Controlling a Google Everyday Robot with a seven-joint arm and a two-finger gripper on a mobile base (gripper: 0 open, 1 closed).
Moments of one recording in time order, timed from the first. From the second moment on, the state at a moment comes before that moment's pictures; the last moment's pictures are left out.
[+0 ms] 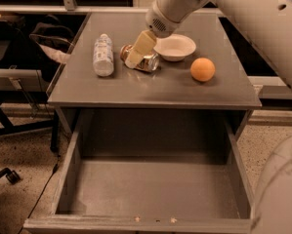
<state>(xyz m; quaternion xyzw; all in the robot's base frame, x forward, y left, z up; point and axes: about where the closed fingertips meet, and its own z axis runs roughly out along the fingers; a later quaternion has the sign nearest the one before) 0.694 -0.001 0.923 -0.53 0.79 0.08 0.31</state>
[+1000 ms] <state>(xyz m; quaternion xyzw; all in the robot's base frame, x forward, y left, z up) 0.721 -0.009 0.901 -0.50 0.80 0.10 0.30</state>
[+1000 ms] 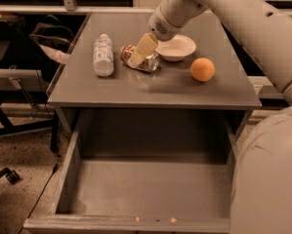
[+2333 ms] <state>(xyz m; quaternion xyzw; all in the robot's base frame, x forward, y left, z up) 0.735 0.019 0.885 -0.51 0.80 0.13 0.29</state>
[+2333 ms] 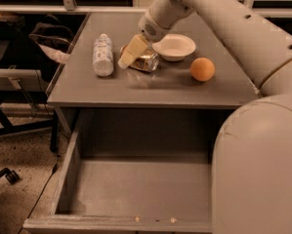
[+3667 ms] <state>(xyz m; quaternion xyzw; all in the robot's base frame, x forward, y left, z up) 0.741 0.034 0.855 -0.50 0.81 0.16 0.26</state>
